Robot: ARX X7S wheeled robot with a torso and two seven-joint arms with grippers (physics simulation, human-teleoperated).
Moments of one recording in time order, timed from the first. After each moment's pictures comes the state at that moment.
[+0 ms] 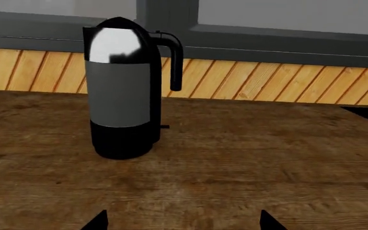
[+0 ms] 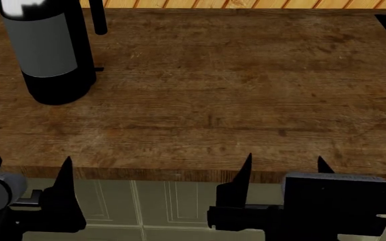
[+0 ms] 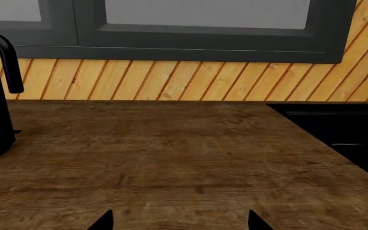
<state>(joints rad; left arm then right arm) -0.29 -0.14 0.03 0.80 -0.40 -1.06 -0.29 0.31 0.14 -0.03 -0.77 0.25 1.05 0.27</state>
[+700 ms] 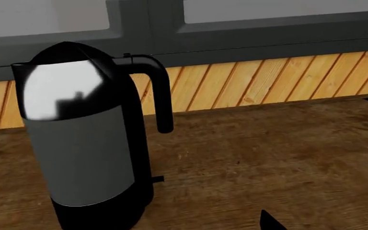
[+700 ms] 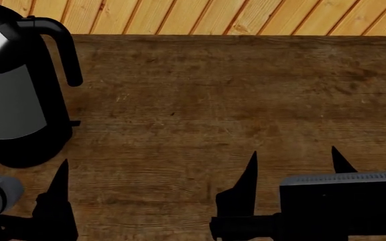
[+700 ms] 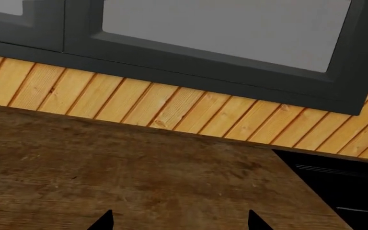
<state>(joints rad) -0.48 -0.17 -0.09 1.03 -0.74 -1.51 -0.48 0.39 0.25 -0.06 -1.01 0.32 1.32 0.34</state>
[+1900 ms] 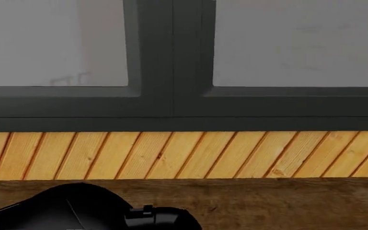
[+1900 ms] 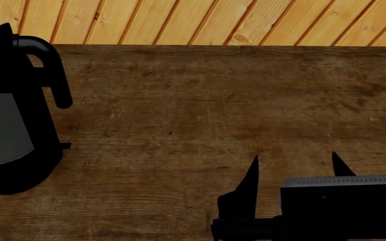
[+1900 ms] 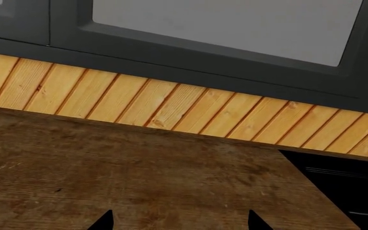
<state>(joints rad) -1.05 -0.26 0.03 0.45 -0.96 -1.36 -0.72 0.38 0.28 -0.05 -0.98 0.40 1.29 0.41</state>
